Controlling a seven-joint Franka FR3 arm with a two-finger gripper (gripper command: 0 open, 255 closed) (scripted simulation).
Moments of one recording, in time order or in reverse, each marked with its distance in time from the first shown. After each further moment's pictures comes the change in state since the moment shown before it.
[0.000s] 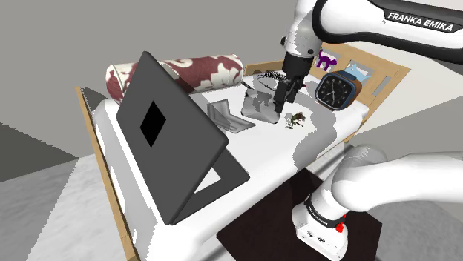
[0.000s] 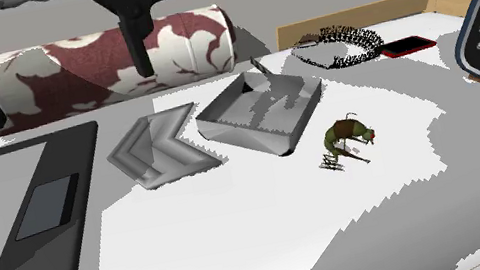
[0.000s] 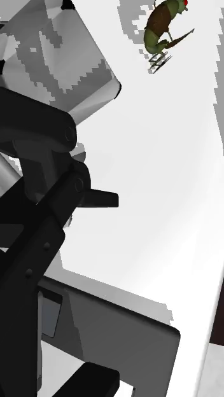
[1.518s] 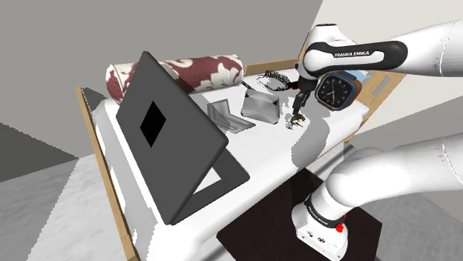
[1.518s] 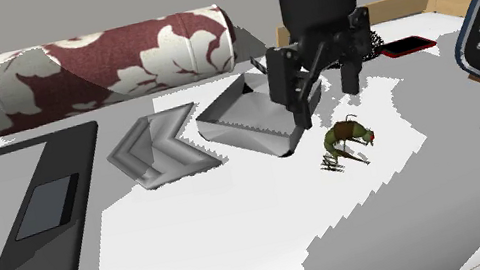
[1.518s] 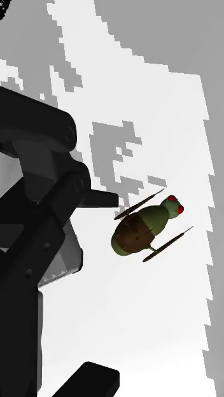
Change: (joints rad) arm -0.179 0.234 -0.385 -0.137 -0.360 0.413 -0.427
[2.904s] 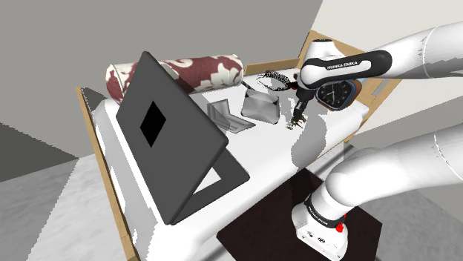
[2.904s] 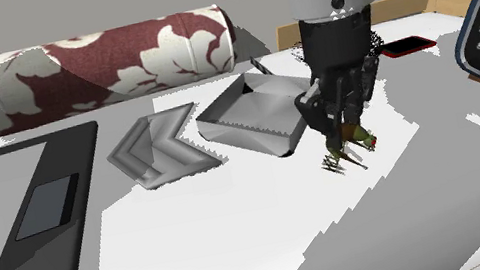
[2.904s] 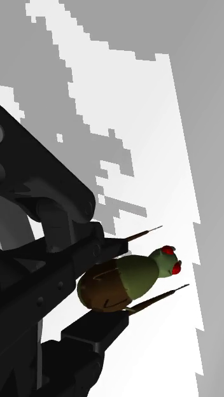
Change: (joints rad) arm -0.023 0.082 -0.064 -0.062 -0.044 0.158 -0.036
